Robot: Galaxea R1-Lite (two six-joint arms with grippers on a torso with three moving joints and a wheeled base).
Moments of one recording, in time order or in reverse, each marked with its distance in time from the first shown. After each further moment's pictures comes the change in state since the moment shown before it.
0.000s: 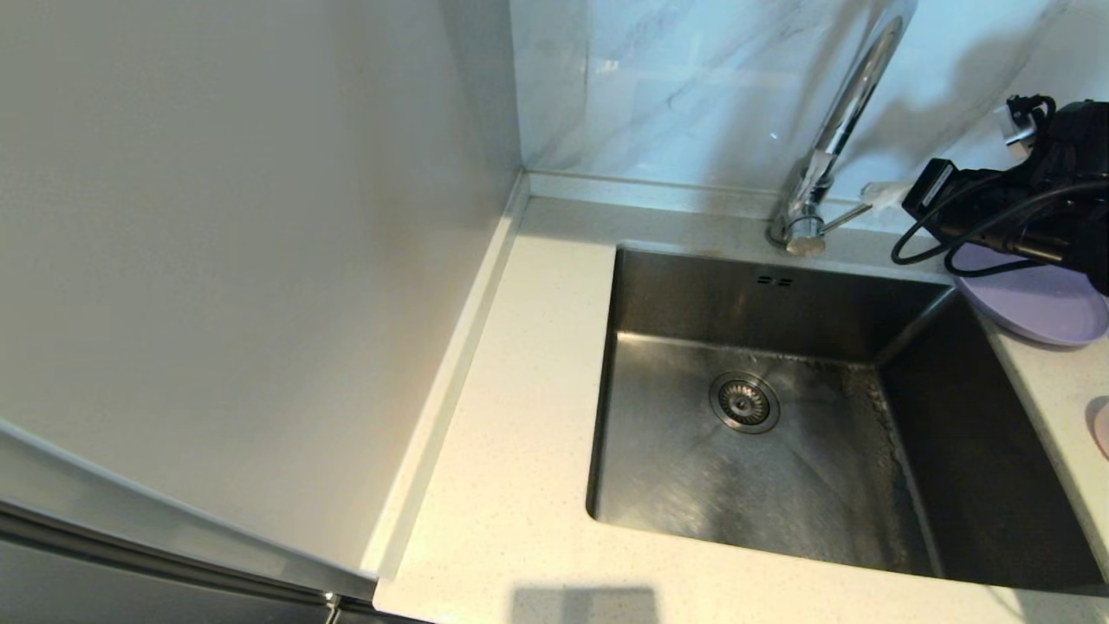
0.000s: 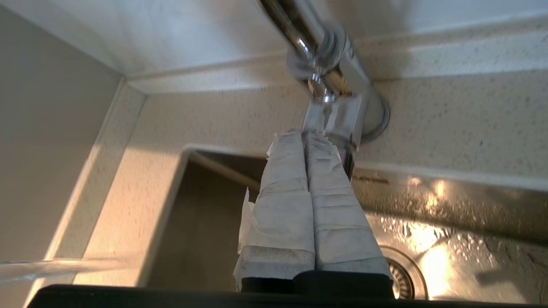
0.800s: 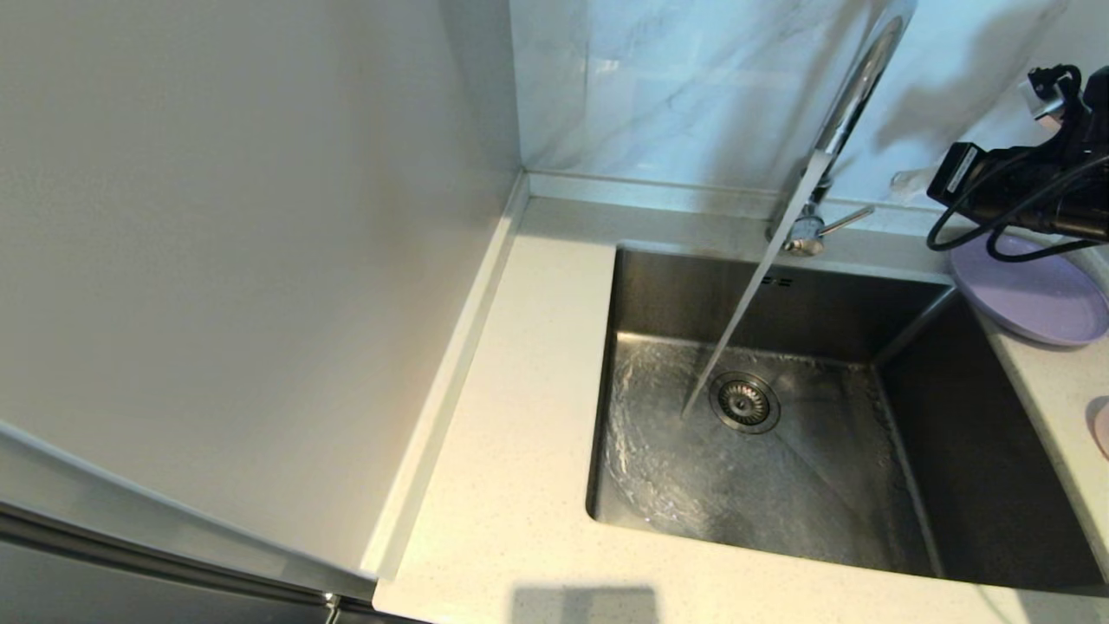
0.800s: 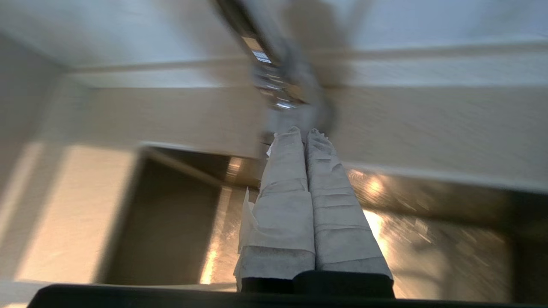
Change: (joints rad) left arm 0.000 0.000 0.000 0.000 0.000 0.000; right arm -0.024 -0.049 -0.106 0.210 -0.116 -0.133
